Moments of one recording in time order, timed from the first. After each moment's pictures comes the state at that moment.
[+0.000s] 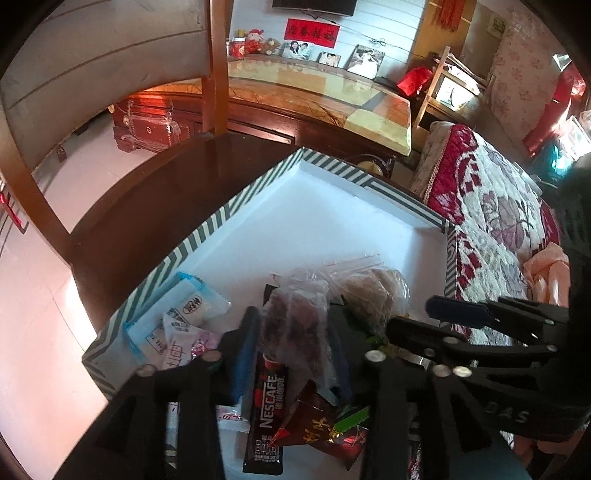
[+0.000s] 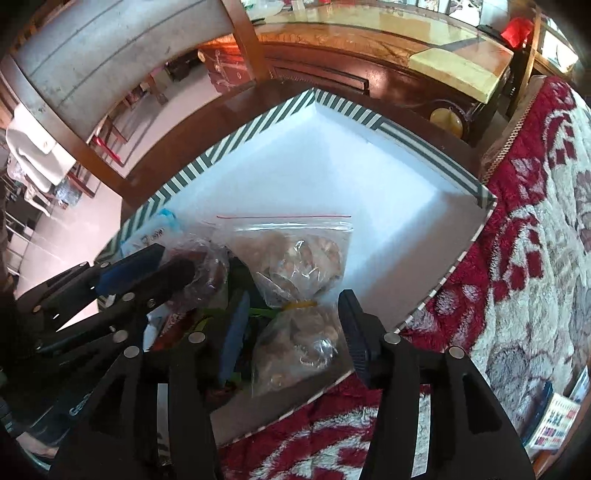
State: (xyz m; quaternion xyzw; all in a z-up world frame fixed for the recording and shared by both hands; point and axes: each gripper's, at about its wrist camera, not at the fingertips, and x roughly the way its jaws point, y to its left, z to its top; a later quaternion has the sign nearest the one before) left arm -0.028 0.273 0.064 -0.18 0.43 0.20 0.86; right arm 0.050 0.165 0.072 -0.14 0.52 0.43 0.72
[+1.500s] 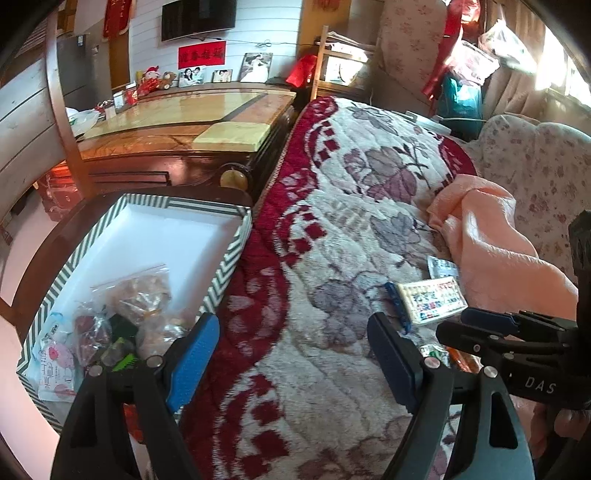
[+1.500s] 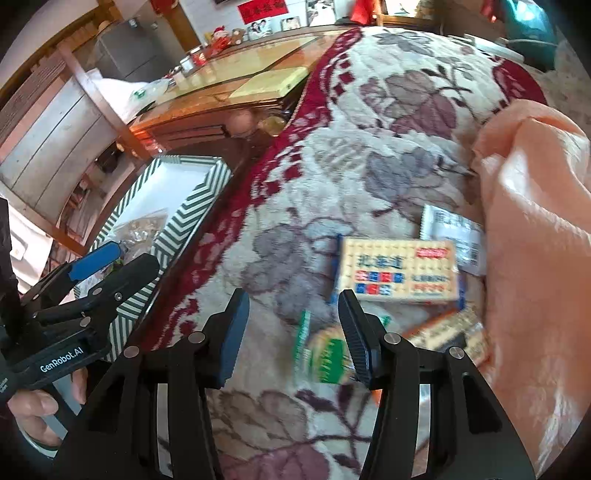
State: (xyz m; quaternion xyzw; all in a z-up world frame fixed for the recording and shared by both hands) left arm 0.018 0.089 0.098 -0.08 0.42 0.06 0.90; right arm 0.062 -0.102 0.095 0.00 0.51 0.28 0.81
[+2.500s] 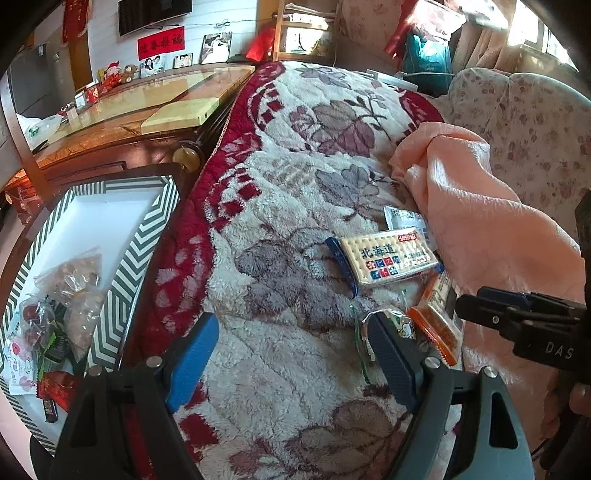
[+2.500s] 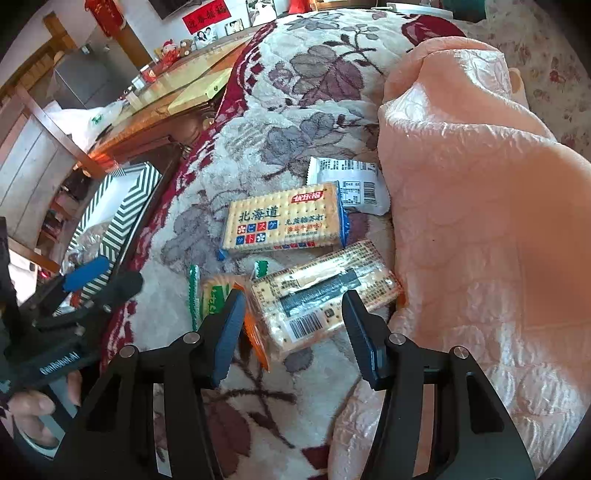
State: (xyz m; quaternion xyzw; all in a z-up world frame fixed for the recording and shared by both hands) left arm 0.029 0.026 0.070 -0.05 0.46 0.01 0.88; right arm 0.060 -0.189 0.072 0.05 0.53 0.22 0.82
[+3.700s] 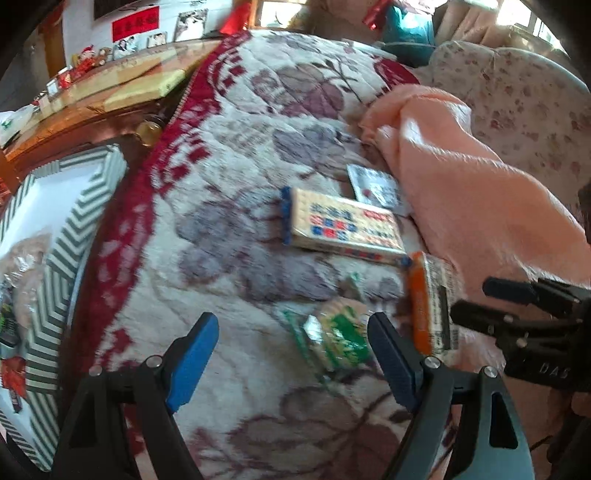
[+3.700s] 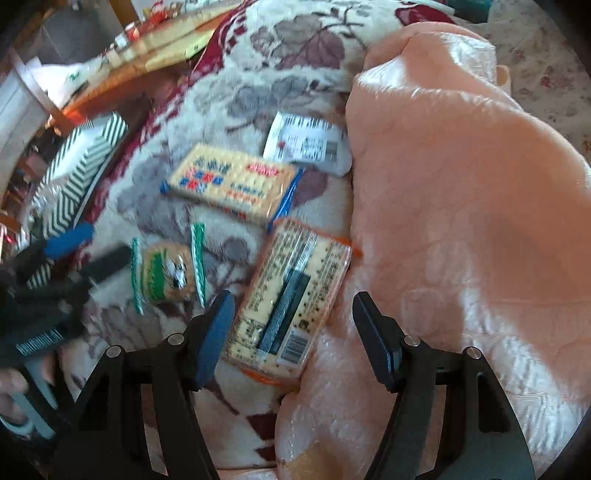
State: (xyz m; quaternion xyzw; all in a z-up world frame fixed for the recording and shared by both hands) left arm 0.033 -0.014 0.041 -0.06 0.51 -0.04 0.86; right arm 0.048 -0.214 0.061 -0.03 0.57 0.17 0.80
